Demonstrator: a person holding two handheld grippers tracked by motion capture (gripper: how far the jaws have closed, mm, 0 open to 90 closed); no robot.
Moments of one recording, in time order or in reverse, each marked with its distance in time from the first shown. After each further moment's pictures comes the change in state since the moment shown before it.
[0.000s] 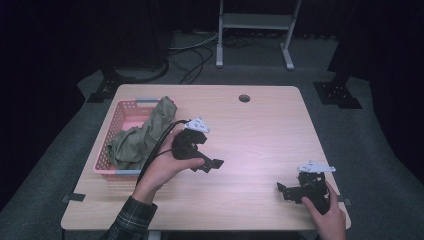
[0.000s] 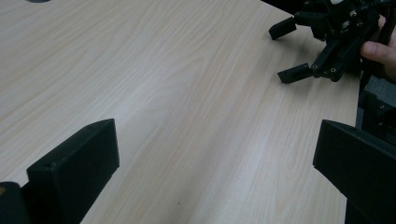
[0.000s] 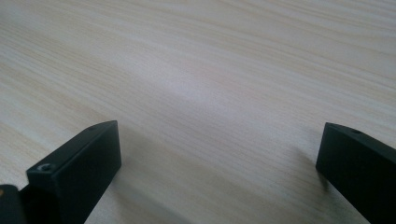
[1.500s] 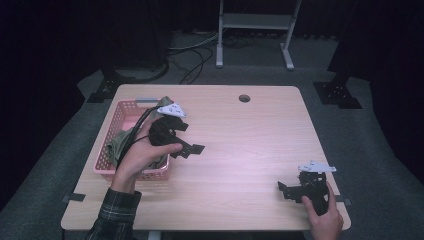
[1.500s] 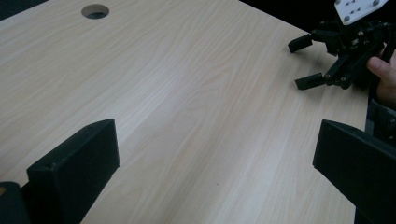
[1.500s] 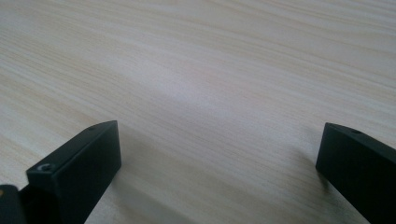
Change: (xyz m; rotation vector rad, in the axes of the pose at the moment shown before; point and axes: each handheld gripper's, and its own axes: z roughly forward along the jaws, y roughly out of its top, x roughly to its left) left arm 0.035 -0.004 -0.049 -0.050 0.048 -0.027; right arm -0.001 0.000 0.000 -0.001 -0.023 0.023
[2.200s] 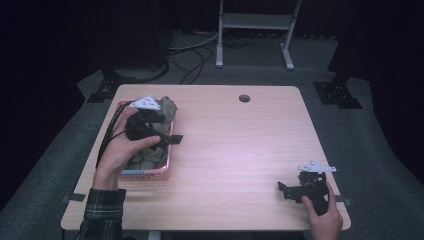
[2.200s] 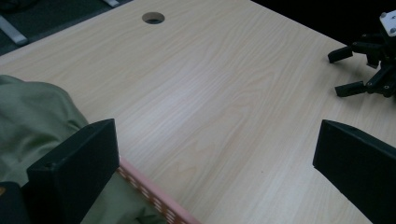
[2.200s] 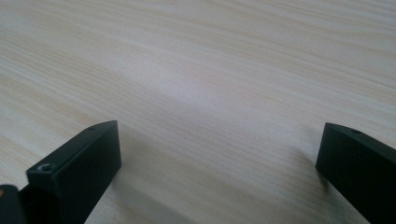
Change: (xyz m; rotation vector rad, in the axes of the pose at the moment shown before) left arm 0.035 -0.020 -0.039 -0.062 0.110 -0.043; right arm 0.000 0.000 0.000 0.000 0.000 0.000
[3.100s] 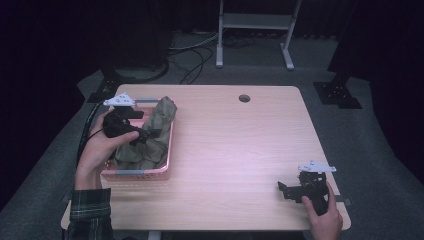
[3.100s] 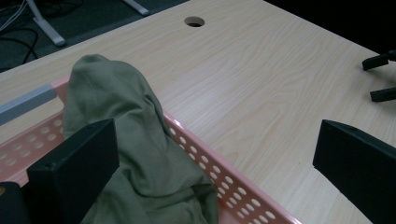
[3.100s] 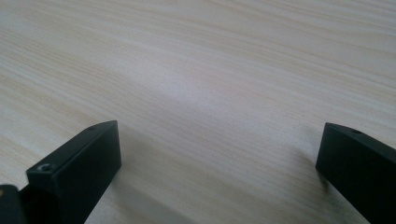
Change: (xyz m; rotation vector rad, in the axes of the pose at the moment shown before) left arm 0.036 -0.022 -0.033 -0.041 0.088 -0.046; right arm 0.000 0.000 0.000 -0.001 0.000 -0.001
